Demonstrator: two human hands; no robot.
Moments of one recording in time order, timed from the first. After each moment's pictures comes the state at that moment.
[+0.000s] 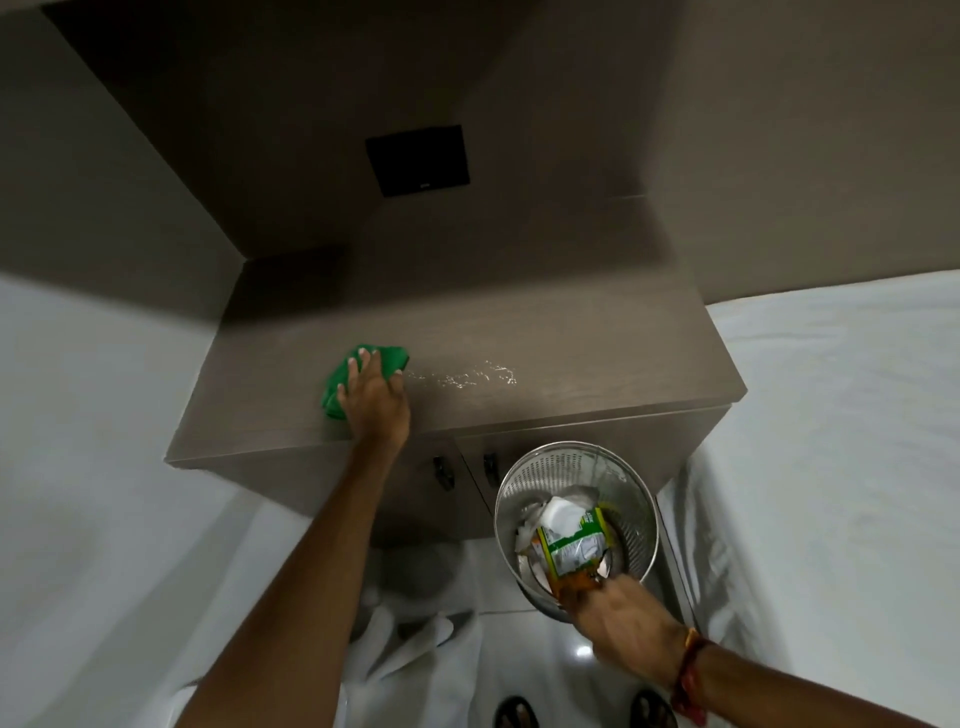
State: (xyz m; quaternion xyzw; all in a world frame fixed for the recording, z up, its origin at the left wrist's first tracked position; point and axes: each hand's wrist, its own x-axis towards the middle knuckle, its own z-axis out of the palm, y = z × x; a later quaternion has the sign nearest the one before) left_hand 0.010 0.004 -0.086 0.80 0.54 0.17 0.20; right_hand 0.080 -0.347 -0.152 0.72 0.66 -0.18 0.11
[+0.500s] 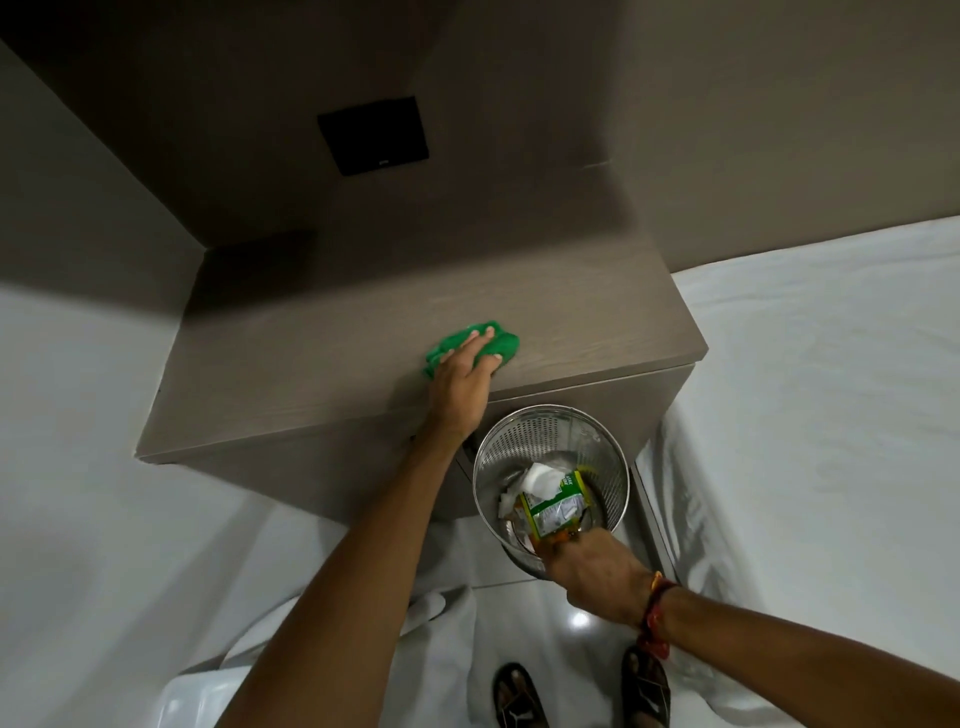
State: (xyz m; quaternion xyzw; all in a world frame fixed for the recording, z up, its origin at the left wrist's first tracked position) left_hand 0.088 -0.096 -0.082 0.81 0.38 0.13 0.44; right_hand 0.086 -0.342 -0.156 0.71 0.68 -0.16 0.11
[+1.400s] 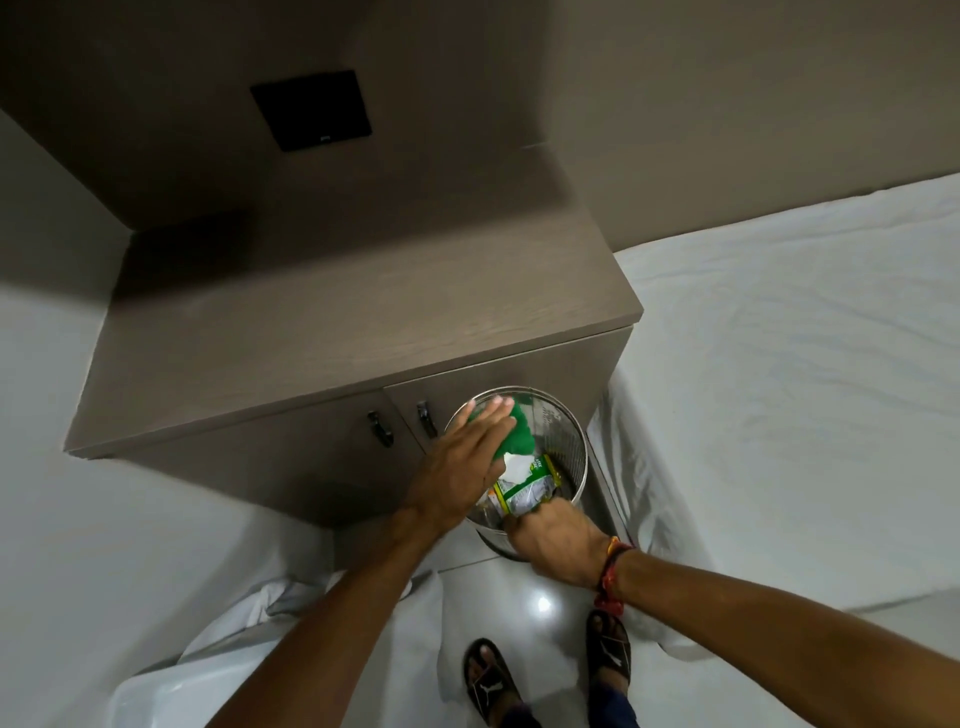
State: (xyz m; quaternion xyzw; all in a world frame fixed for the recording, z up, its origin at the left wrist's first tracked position) left_hand 0.002 -0.184 -0.130 0.99 0.01 0.09 0.12; right_hand 0.069 -0.359 -0.162 0.73 0.66 -0.15 0.10
